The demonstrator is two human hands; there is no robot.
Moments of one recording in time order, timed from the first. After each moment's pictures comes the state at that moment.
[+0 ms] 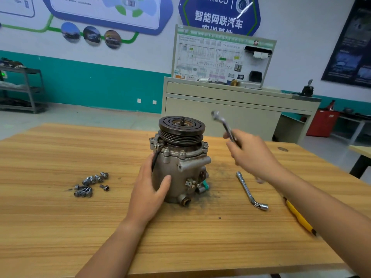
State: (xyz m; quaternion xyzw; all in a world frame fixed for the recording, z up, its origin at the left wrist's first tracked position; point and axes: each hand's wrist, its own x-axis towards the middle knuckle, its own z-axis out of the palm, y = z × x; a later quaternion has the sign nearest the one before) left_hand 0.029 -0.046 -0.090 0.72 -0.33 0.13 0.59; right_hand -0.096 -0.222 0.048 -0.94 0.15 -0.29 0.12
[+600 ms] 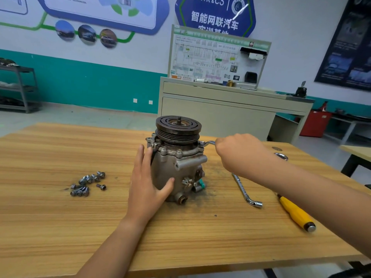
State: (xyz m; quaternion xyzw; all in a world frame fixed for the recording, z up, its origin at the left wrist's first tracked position) left_hand 0.025 -0.050 -0.087 0.73 -0.34 0.24 0.54; right_hand -0.095 -0.192 0.068 -0.93 0.13 -0.06 -0.33
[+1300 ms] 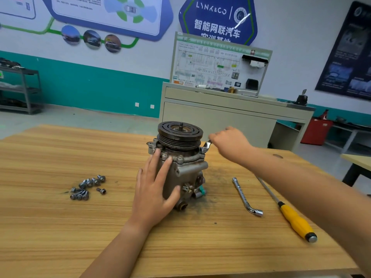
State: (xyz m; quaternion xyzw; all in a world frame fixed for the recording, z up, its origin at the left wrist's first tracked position) left_hand 0.019 -0.055 -0.084 0.74 -0.41 0.30 0.44; right_hand -0.038 -0.247 0.064 -0.93 0.08 -0.12 -0.34
